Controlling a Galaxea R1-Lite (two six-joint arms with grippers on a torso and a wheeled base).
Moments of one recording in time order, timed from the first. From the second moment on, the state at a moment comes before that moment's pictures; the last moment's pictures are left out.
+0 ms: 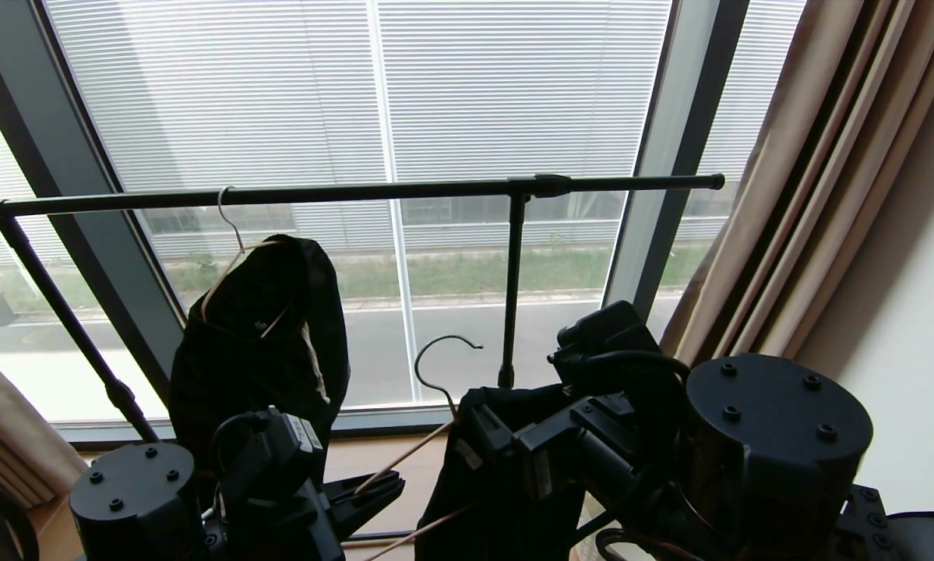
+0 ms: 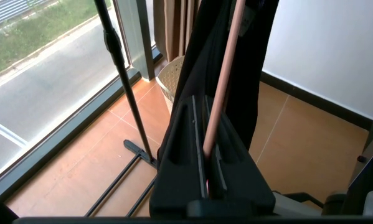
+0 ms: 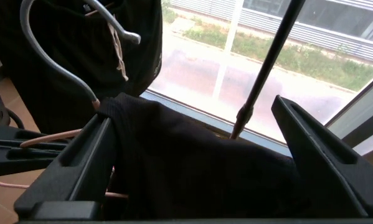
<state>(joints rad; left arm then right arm) -0.56 1.86 -0.02 -1.57 -0.34 0.10 1.03 1.74 -0.67 -0.84 -0.54 0.06</state>
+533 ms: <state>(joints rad) -0.55 1.87 -0.03 -1.57 -0.34 0.10 1.04 1.73 -0.64 -0.84 -0.54 0.03</state>
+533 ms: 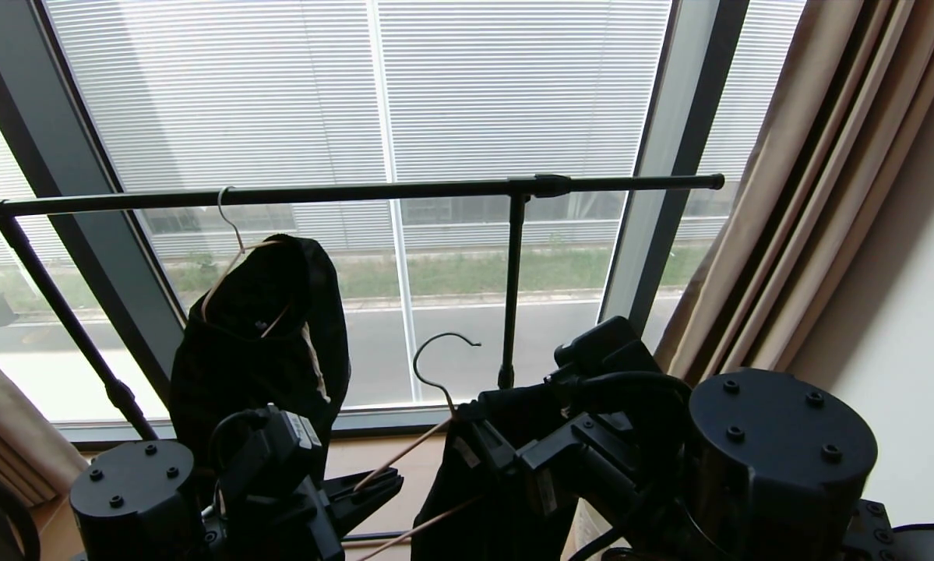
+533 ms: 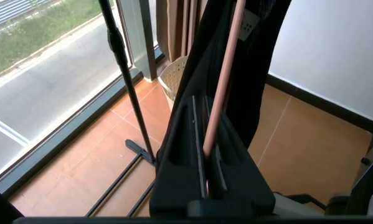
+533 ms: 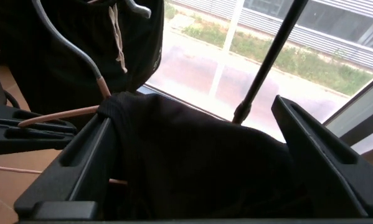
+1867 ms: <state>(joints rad) -0.47 1.86 0.00 -1.57 -0.42 0.15 0.57 1.51 -0.61 -0.45 0.24 -0.47</state>
